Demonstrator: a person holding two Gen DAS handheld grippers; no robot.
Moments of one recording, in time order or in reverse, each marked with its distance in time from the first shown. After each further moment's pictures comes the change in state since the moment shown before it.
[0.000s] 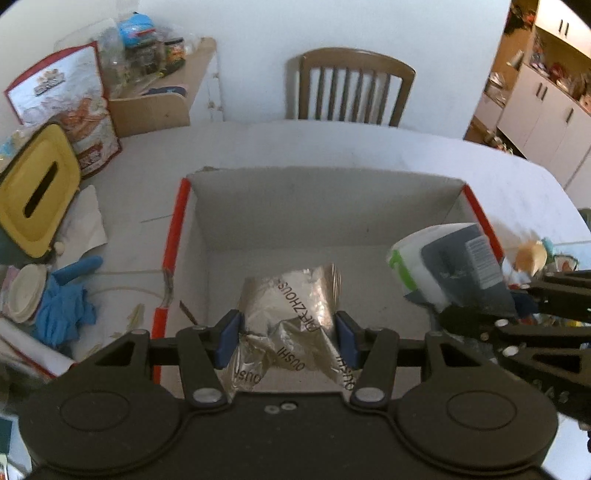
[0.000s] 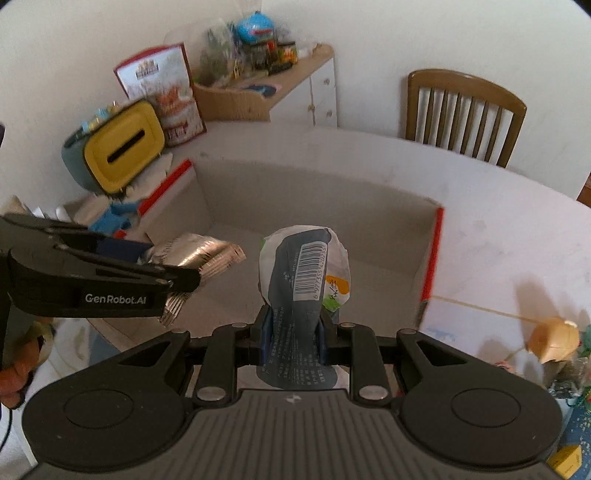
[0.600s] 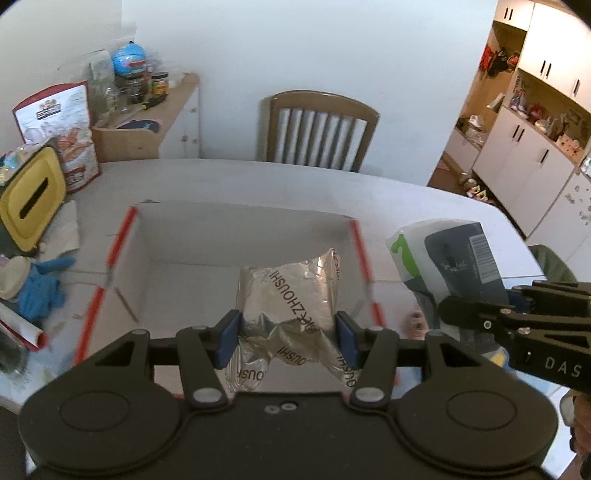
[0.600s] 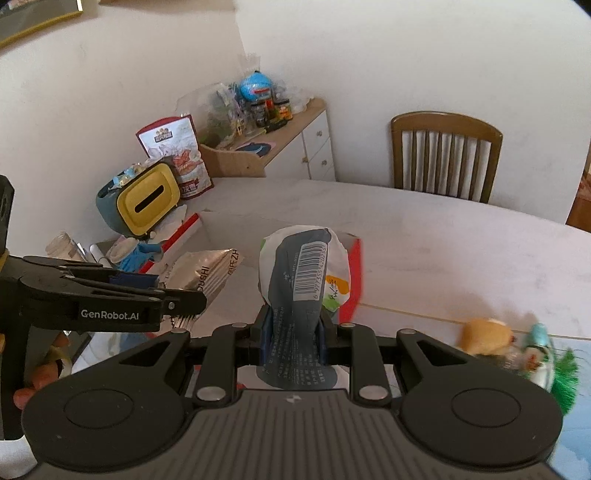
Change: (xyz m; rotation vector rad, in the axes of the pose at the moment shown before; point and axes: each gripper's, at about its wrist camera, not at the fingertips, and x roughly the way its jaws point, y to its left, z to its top) left arm -0.075 -0.077 -0.011 -0.077 -0.123 -0.063; right arm -0.120 -0.062 -0.022 0.032 -0.157 0.070
